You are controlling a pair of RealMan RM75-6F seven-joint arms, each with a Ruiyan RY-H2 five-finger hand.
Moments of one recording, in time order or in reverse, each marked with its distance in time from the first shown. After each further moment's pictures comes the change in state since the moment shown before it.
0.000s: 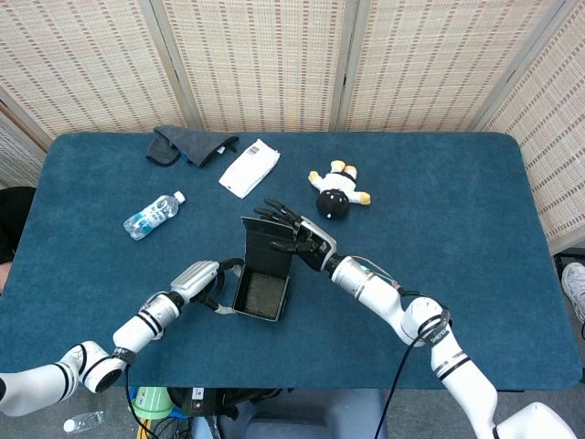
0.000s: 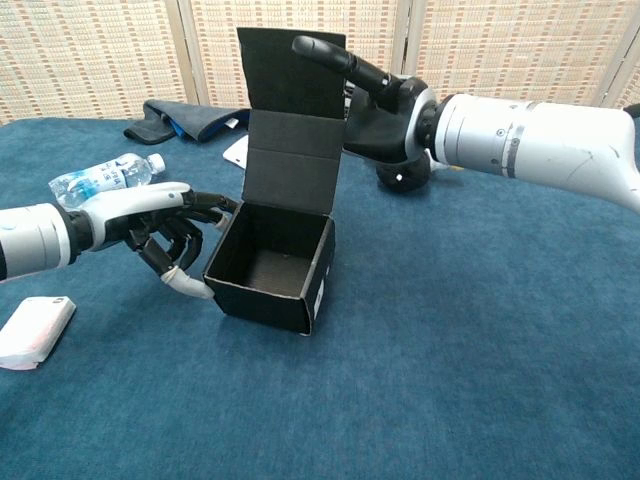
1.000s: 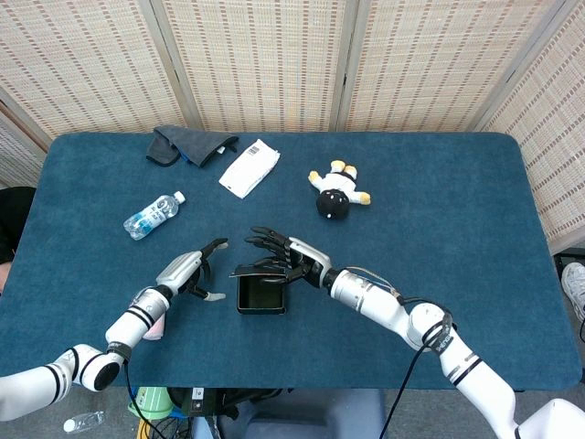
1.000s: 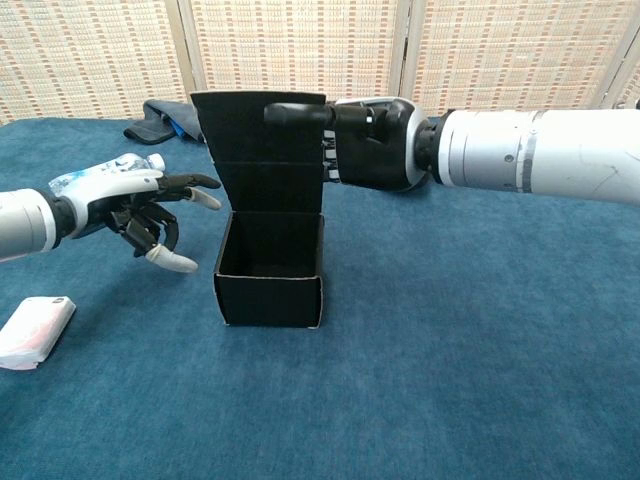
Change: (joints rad) left arm 0.042 0.048 -0.084 -0.077 -0.204 -0.074 0.136; right arm -0.016 0.115 -0.144 -0.121 -0.089 0.020 -0.086
